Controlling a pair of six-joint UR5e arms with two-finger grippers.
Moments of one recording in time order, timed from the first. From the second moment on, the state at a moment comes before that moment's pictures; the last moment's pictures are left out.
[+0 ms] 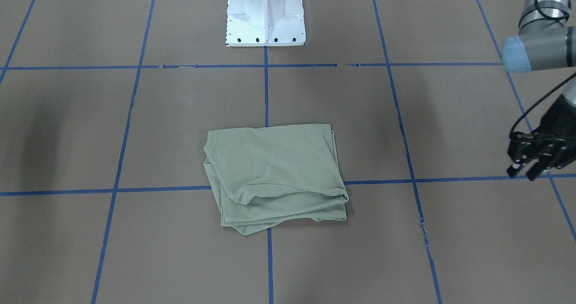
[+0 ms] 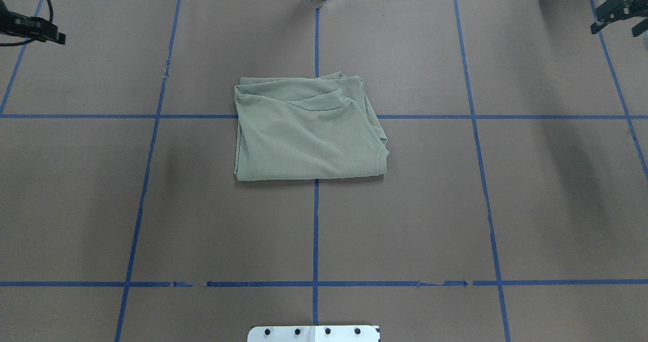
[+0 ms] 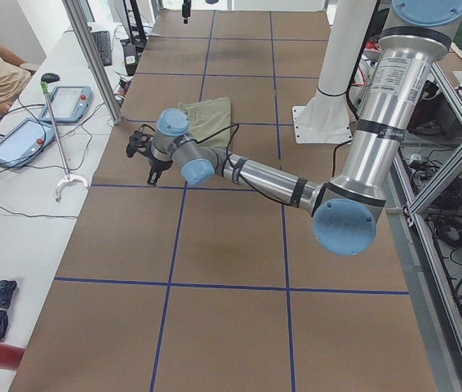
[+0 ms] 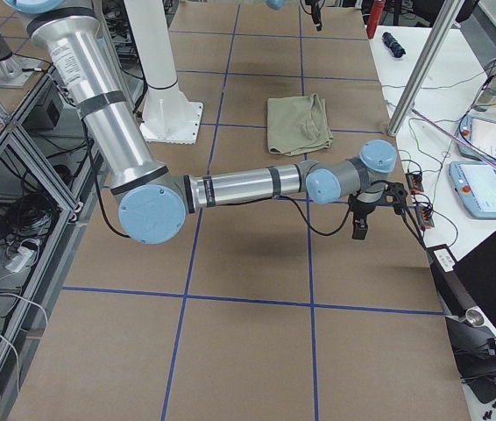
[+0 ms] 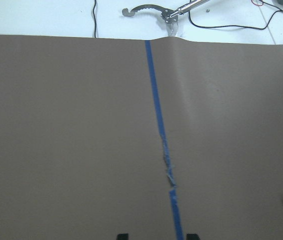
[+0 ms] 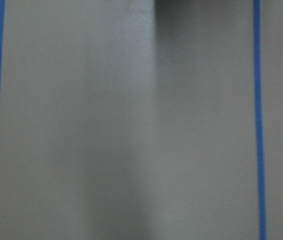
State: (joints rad) left arm -1.28 -1.83 -1.60 -2.07 -2.17 -0.52; right arm 1.43 -1.16 1.31 -1.45 2.33 0.32
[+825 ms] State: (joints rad) left arm -1.61 -1.65 -1.56 -1.80 -2.40 0.02; right arm 1.55 -1.31 1.43 -1.60 2.36 0.08
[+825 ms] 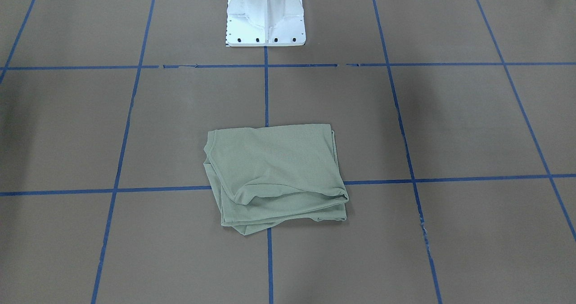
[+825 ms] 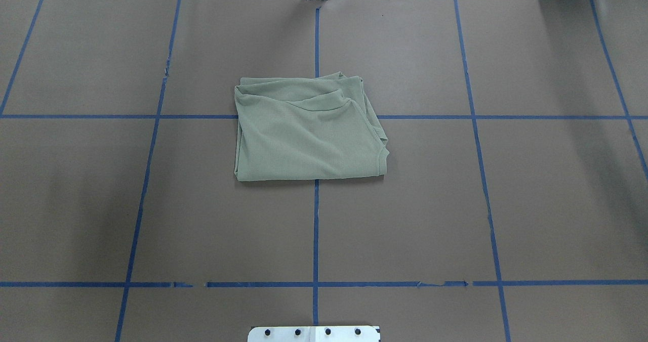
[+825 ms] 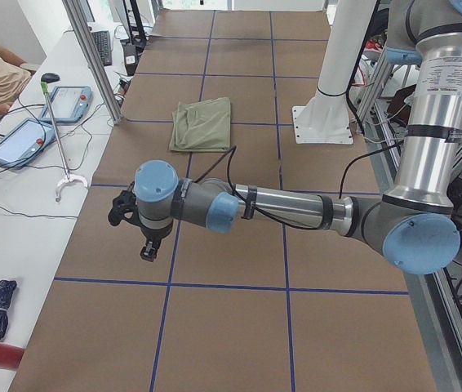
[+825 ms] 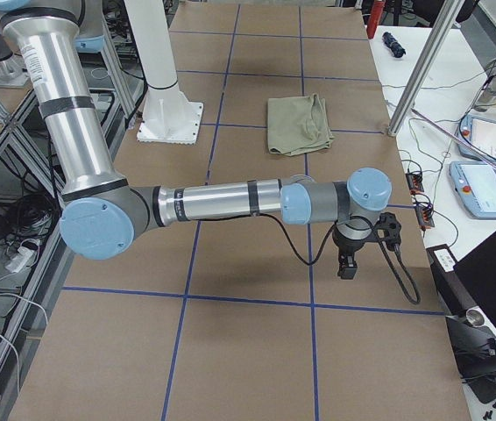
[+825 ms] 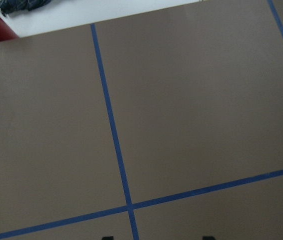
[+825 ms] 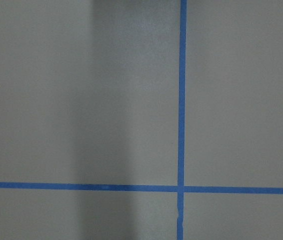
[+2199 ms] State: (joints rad) left arm -1.55 -1.55 -1.65 -1.84 -2.33 -0.12; right arm 1.48 -1.44 1.55 -1.58 2.30 0.08
